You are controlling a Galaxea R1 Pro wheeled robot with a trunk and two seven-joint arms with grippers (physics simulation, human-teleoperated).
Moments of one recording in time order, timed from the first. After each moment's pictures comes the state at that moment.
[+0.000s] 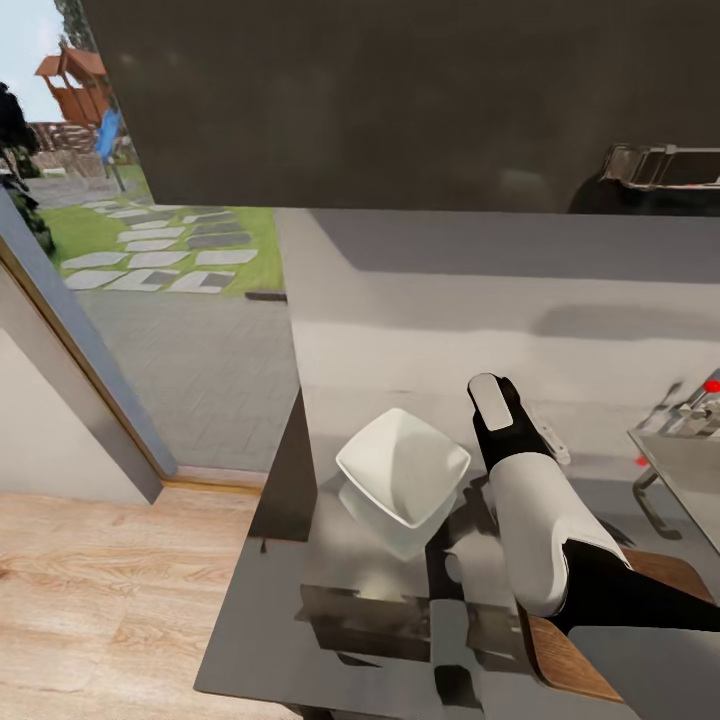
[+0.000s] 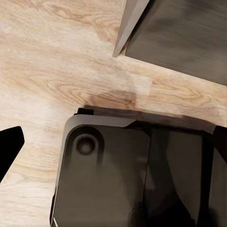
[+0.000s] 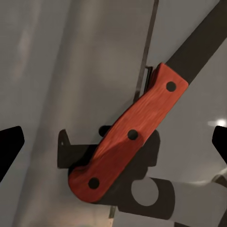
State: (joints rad) left arm 0.29 0.04 -0.06 -1.00 0.26 0.02 -0.01; right arm -1.15 0.17 -0.32 -0.69 -0.66 0.15 -1.44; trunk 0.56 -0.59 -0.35
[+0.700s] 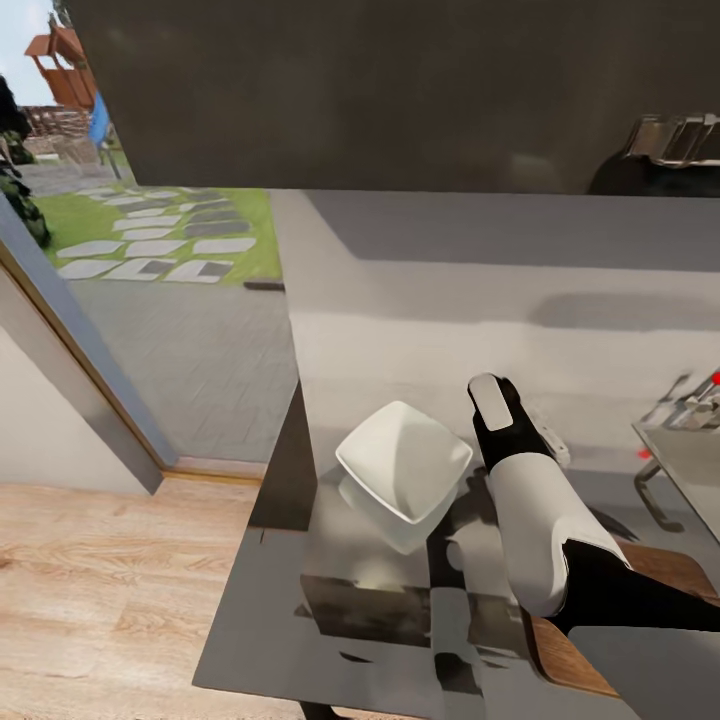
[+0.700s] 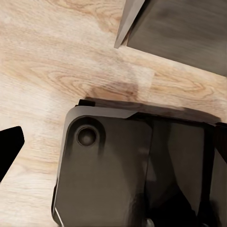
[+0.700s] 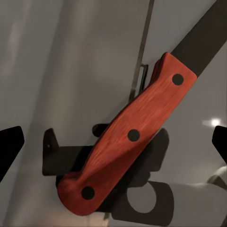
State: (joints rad) left arm 0.29 0.04 -0.06 -1.00 0.26 0.02 -0.01; right arm -1.15 0.17 -0.33 -0.69 -0.66 0.15 -1.44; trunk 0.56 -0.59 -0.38
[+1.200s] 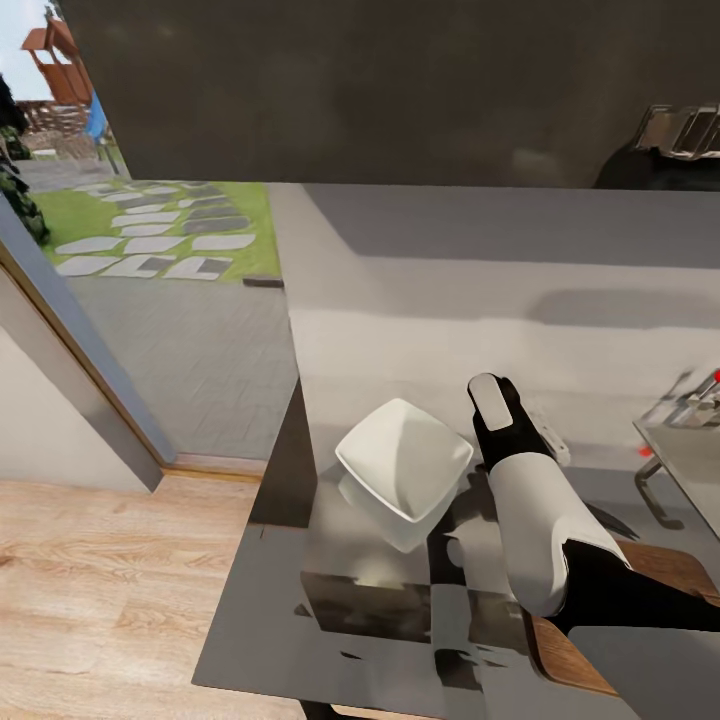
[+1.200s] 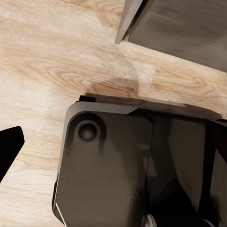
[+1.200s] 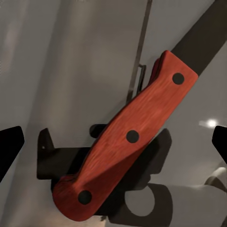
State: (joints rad) left arm 0.29 0.04 -0.06 -0.99 0.26 0.02 -0.01; right arm -1.15 0.17 -0.32 -0.69 -0.66 0.15 -1.44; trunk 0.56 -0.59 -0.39
